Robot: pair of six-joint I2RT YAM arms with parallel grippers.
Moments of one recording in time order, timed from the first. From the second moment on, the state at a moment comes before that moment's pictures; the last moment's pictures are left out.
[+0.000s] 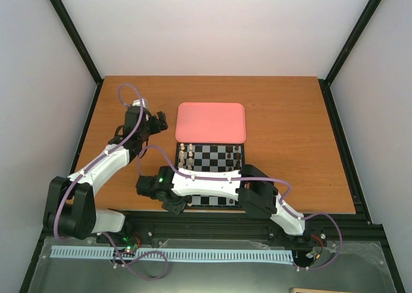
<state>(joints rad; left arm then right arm) -0.25 1.32 0.79 -0.02 -0.13 -0.46 1.38 2.21 1.90 -1.29 0.12 0.22</state>
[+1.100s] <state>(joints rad) -0.25 1.31 0.78 -0.02 -0.13 -0.46 1.38 2.28 1.96 -1.35 0.14 0.22</state>
